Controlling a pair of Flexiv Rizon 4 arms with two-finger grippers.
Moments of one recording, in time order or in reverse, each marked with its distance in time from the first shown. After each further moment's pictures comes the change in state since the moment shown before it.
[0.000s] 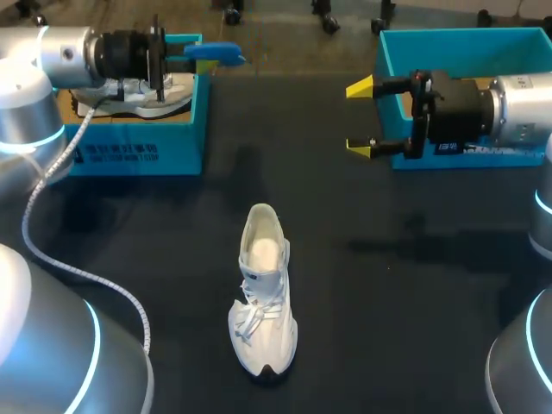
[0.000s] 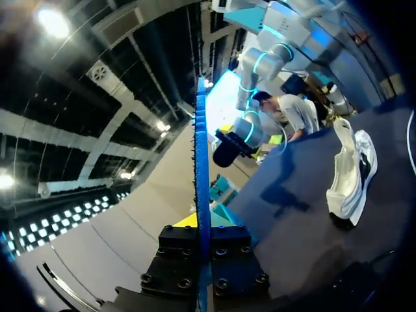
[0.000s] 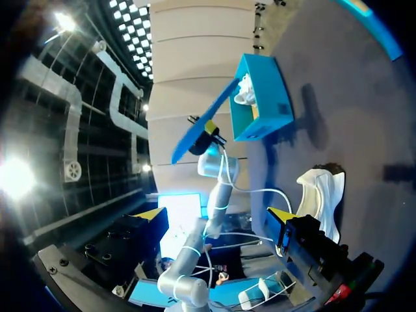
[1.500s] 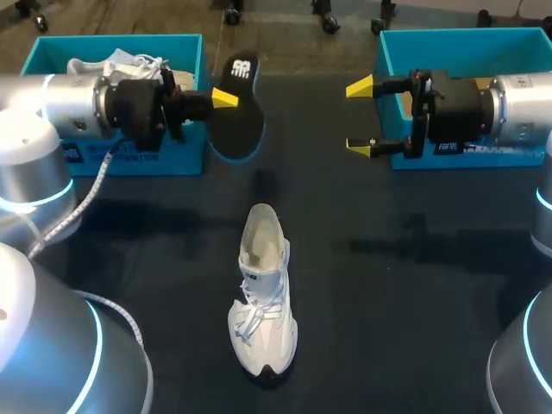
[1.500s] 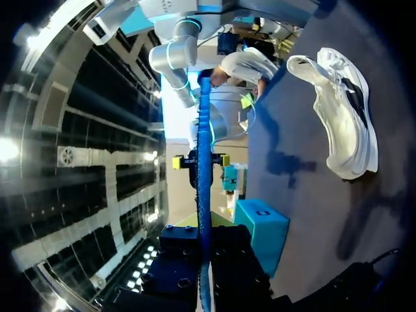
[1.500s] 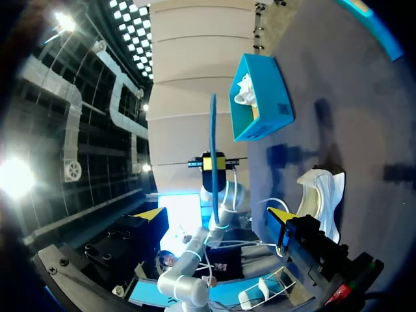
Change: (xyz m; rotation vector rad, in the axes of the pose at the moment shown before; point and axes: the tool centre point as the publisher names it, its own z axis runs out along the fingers) left arm 0.060 -0.069 0.045 -0.024 0.000 0.668; right arm 0.000 0.001 0.000 0.002 0.000 0.000
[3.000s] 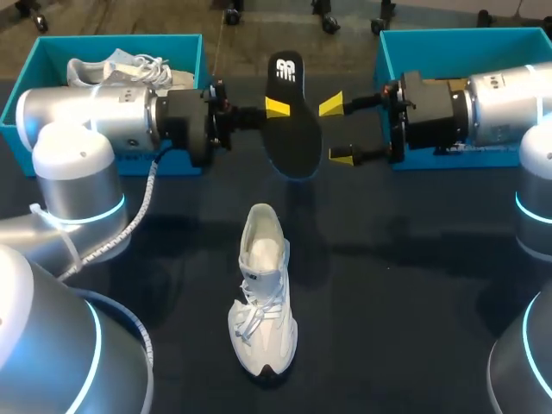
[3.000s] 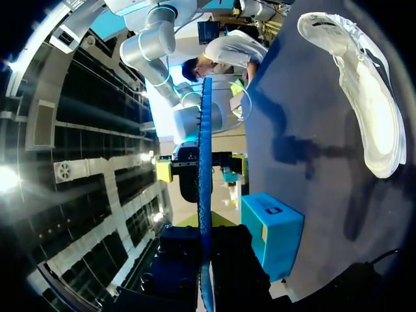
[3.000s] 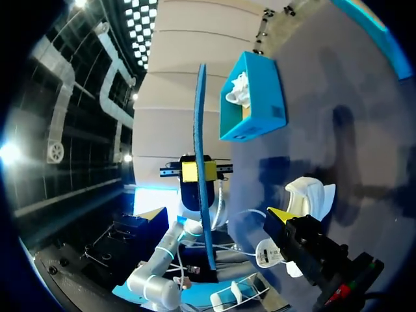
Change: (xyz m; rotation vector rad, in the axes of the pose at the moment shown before) left arm 0.003 -0.016 0.075 -0.068 0.017 0.101; right arm -0.020 -0.008 0.034 0.005 -0.135 -0.130
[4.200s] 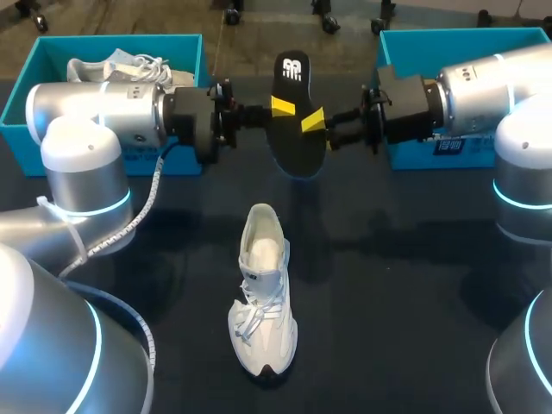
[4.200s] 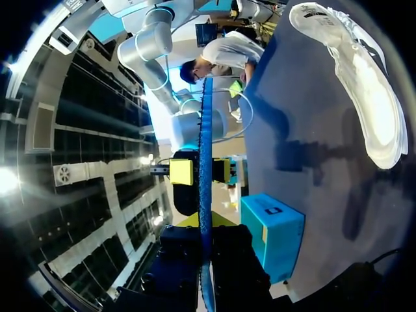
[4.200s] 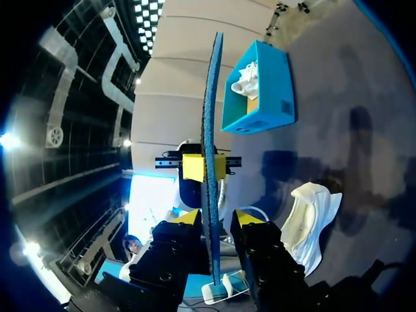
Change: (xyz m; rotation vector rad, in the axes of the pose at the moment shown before) left arm 0.006 0.007 0.007 0.022 0.004 0.011; right arm 0.000 0.005 0.028 0.073 -0.004 -0.058
